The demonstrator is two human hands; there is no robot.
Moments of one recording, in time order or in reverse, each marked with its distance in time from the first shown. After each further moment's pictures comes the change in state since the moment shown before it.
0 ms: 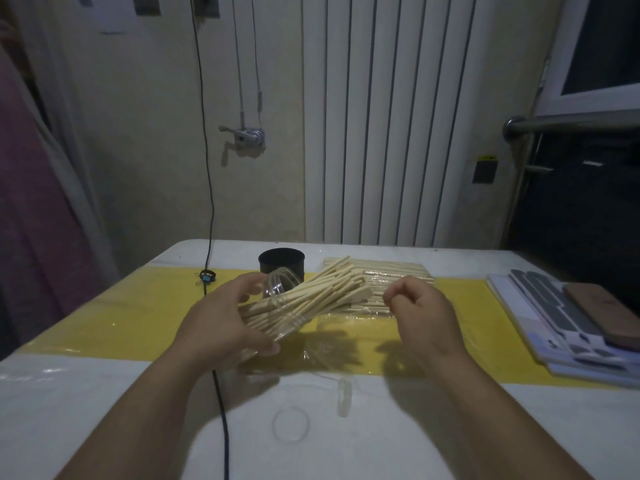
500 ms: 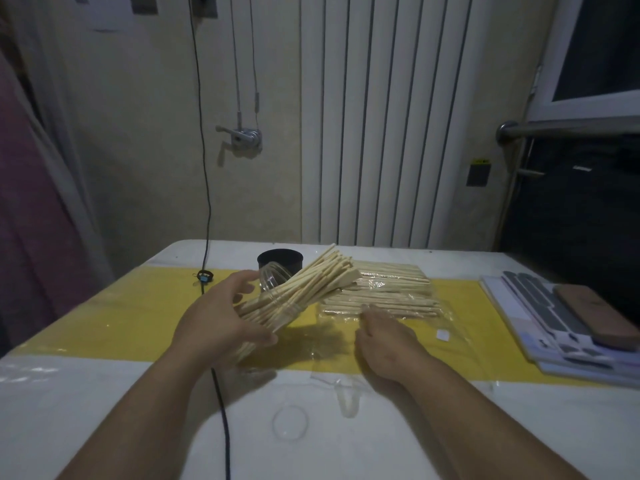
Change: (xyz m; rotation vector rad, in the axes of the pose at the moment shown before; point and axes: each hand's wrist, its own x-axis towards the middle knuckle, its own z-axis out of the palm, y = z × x) left_hand -0.002 0.004 0.000 -0.111 0.048 -0.082; right_hand 0.012 0.043 0.038 -0.778 -0.511 0.017
